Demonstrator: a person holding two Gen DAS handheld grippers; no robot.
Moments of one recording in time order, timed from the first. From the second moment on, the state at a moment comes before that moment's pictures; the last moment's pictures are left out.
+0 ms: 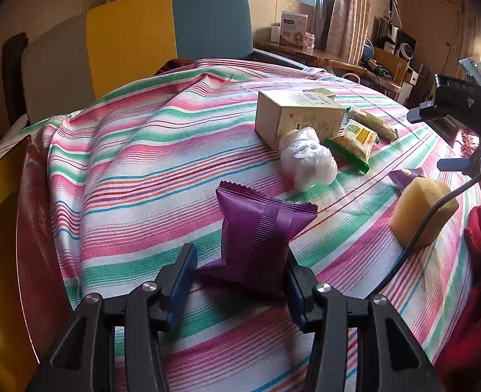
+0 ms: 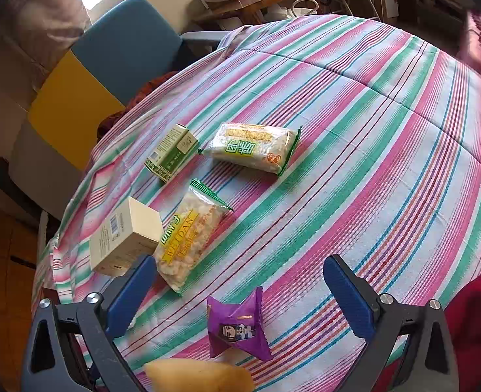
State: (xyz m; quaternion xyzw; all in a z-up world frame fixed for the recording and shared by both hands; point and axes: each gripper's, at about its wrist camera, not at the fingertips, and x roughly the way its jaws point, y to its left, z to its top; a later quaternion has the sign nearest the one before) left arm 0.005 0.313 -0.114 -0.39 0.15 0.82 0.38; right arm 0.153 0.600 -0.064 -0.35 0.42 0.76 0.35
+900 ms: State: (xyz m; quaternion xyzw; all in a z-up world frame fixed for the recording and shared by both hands) left arm 0.003 0.310 -0.116 -0.39 0.14 0.82 0.39; right arm 0.035 0.604 -0.096 -0.52 0.27 0.74 0.32
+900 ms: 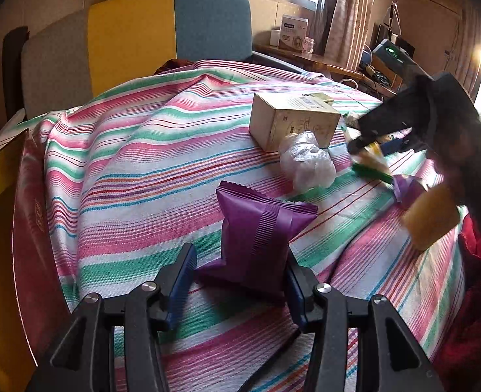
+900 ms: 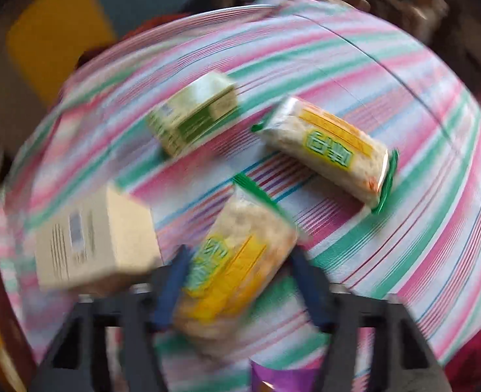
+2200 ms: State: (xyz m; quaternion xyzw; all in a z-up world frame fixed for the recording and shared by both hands) left arm 0.017 0.296 -0.039 -0.33 0.13 0.85 0.39; right arm 0.058 0.585 -0.102 -0.53 0.16 0.79 0.26
